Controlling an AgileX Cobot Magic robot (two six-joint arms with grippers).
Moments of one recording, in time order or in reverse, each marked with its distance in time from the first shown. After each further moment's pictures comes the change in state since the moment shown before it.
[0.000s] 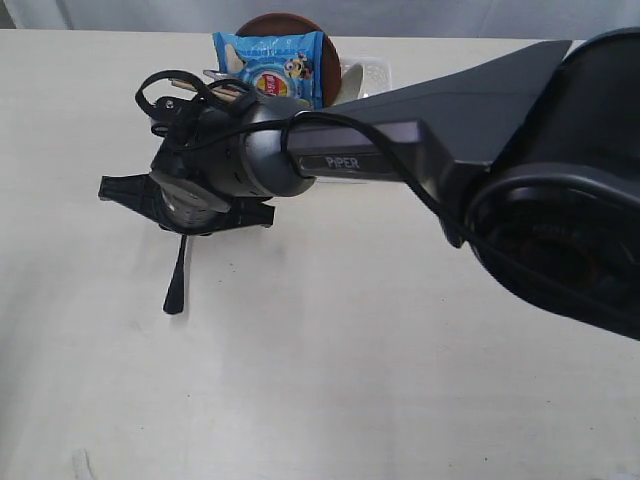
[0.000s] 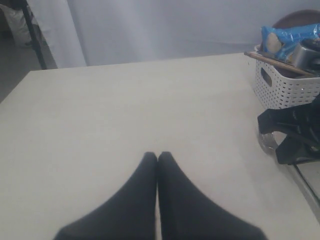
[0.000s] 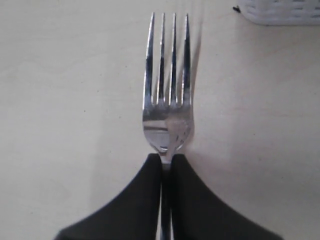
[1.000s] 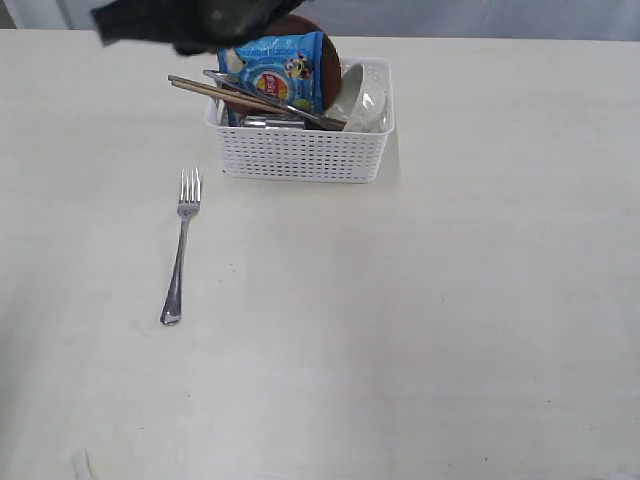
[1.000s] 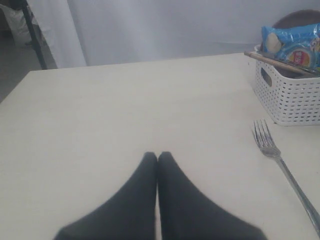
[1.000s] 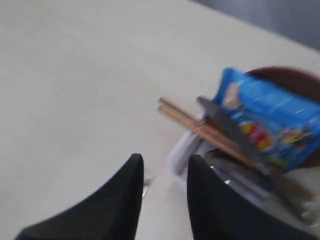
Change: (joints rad) left arm 0.000 0.000 0.000 0.000 0.000 0.000; right arm -0.108 -0.416 -0.002 0.015 0.120 -0.731
